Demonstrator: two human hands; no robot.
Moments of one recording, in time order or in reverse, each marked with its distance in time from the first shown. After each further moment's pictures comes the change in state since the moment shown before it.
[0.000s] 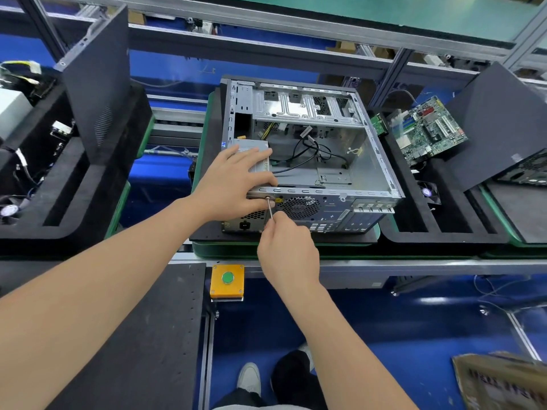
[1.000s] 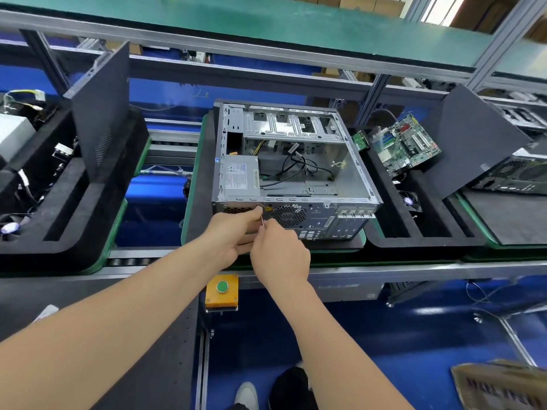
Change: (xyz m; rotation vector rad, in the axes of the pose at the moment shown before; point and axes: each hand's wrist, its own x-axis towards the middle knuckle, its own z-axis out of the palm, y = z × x) left_hand -0.030 0.090 -0.012 -1.673 0.052 -1.182; right_hand -0.001 -0.001 0.002 -0.155 0.080 -0.012
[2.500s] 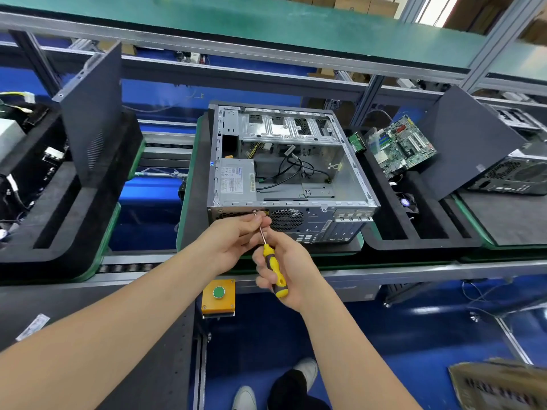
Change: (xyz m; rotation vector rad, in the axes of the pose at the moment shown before) left_hand 0.023 -0.008 -0.006 -0.159 -0.207 0.000; right_hand 0.006 0.037 -0.011 1.594 -0.726 0.415
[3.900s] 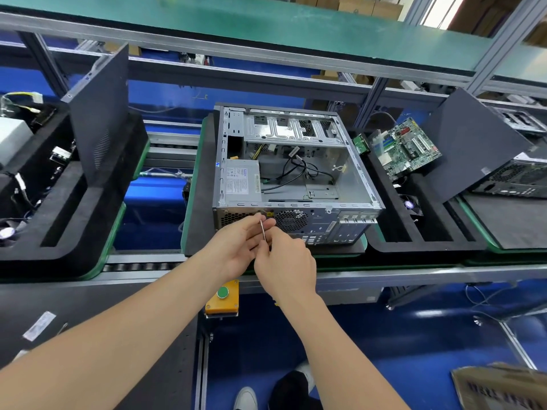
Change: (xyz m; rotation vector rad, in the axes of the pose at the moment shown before) left_hand -0.002 -0.010 0.001 -0.081 -0.007 -0.022; right_hand 0.006 0.013 0.024 -1.505 0.663 -0.447
